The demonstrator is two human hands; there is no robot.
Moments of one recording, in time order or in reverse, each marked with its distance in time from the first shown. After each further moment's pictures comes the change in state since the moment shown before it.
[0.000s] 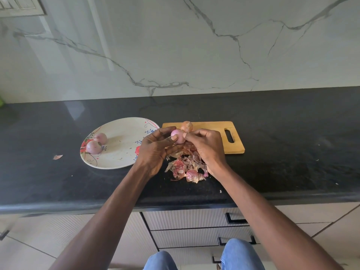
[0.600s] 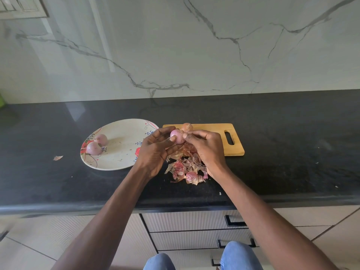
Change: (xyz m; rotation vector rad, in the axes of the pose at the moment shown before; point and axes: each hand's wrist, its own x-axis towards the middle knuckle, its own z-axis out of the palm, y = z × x) left_hand 0.003 -0.002 -0.003 -0.041 -0.037 0.033; right_hand 0.002 0.004 -0.001 0.007 -0.004 -0.054
